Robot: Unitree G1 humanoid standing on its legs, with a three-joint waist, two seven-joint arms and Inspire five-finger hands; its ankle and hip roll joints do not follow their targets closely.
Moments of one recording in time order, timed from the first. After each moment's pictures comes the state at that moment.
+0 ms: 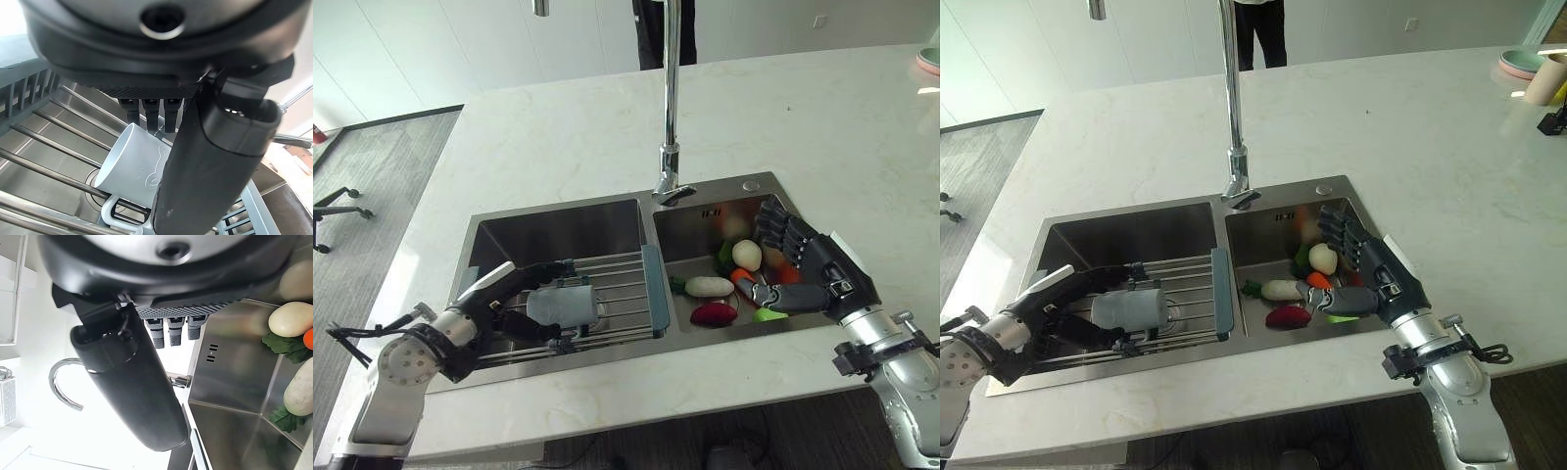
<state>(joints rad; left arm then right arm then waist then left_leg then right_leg) 0.09 0.78 0.19 -0.16 0.06 0.09 -0.52 0.11 -0.59 -0.17 -0.31 0.36 0.01 0.27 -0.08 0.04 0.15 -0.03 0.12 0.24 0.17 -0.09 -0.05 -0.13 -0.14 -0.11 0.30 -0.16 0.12</state>
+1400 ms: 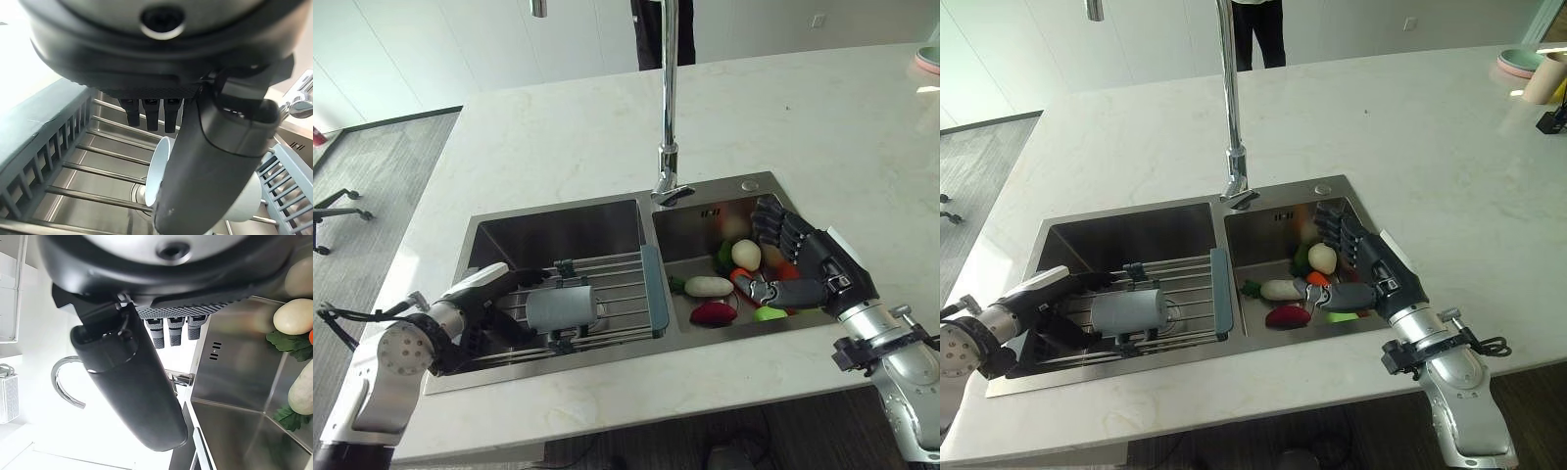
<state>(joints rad) 0.05 0.85 0.16 -0.13 0.28 0.10 -0.58 0.08 -0.60 -0.17 -0.31 0.37 0.03 0.29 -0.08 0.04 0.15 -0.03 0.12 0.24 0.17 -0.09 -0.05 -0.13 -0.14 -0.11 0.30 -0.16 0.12</state>
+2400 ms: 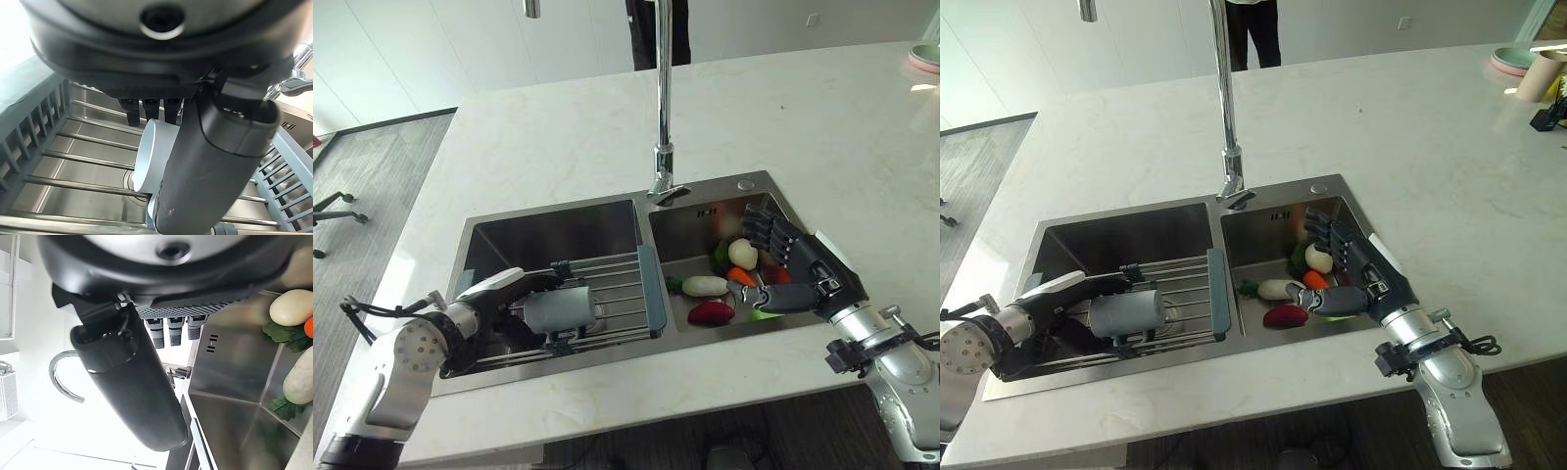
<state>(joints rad) 0.02 0.85 0.11 -0.13 0.30 0.11 -0.60 0.08 -0.60 -0.13 -0.31 0.37 0.03 0.29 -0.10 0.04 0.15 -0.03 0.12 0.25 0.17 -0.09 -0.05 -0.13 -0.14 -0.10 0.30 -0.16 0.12</state>
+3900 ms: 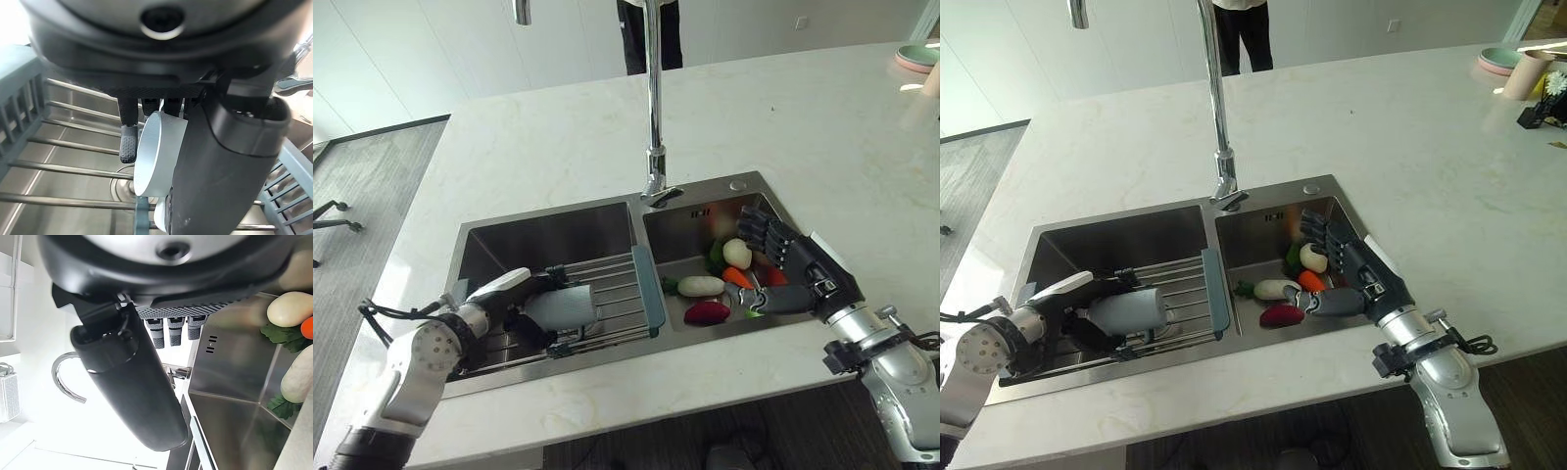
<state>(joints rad) -0.02 0.84 0.03 -0.06 0.29 0.08 -0.50 0.07 -0.60 -0.09 -0.31 0.36 0.03 0.30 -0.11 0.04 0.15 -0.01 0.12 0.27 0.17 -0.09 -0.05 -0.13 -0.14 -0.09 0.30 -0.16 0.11</state>
